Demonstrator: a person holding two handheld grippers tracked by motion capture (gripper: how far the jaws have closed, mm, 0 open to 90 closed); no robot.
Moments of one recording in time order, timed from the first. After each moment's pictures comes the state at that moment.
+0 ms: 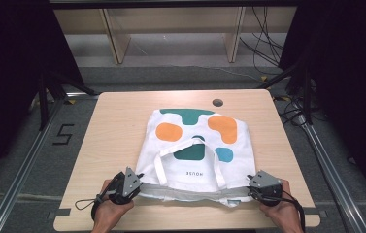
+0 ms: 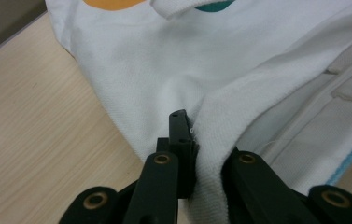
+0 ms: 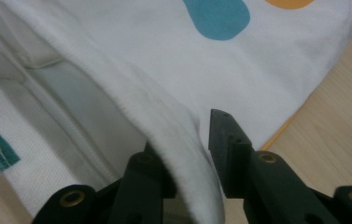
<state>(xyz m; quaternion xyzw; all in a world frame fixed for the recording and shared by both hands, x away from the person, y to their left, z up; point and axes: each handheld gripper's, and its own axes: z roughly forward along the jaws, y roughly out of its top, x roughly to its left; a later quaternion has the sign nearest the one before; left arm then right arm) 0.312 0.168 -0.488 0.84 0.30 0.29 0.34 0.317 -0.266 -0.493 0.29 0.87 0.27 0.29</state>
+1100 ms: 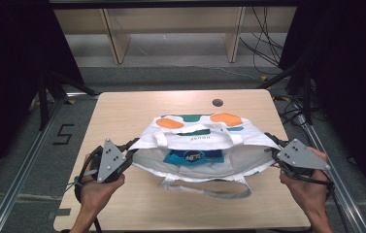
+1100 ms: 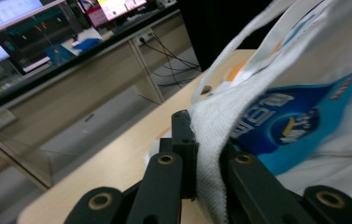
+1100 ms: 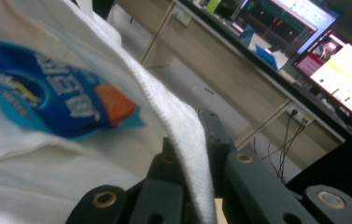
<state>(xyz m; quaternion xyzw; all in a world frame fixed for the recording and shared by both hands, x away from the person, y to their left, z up) 0.312 0.169 -0.361 0.74 0.24 0.40 0.48 0.314 -0.280 -0.347 0.24 0.76 0.39 0.46</state>
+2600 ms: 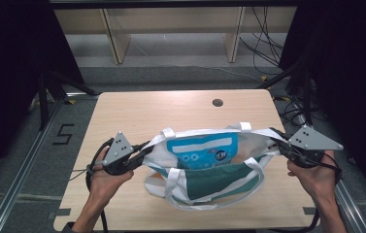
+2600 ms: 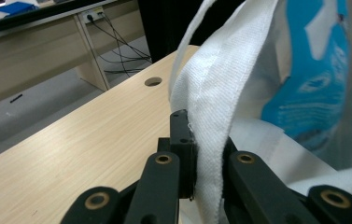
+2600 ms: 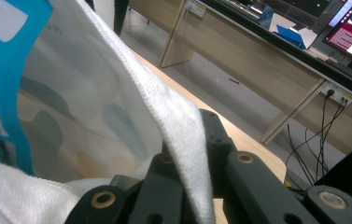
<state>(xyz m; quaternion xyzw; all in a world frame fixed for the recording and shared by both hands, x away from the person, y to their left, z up) 0.349 0.158 -0.381 0.76 0.28 0.26 0.52 0.343 -0.304 -0.345 0.28 0.77 0.42 0.39</state>
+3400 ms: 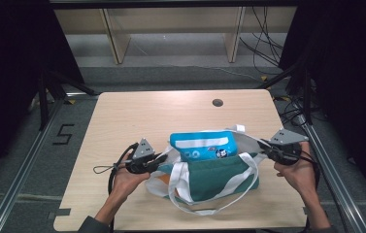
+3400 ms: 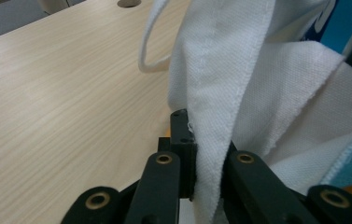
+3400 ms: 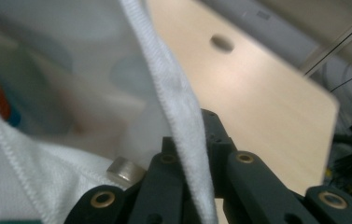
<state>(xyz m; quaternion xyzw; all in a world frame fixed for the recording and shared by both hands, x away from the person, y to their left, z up) 0.382 0.128 -0.457 0.83 0.30 0.18 0.44 0.384 -0.304 -0.414 0.33 0.83 0.33 0.30</state>
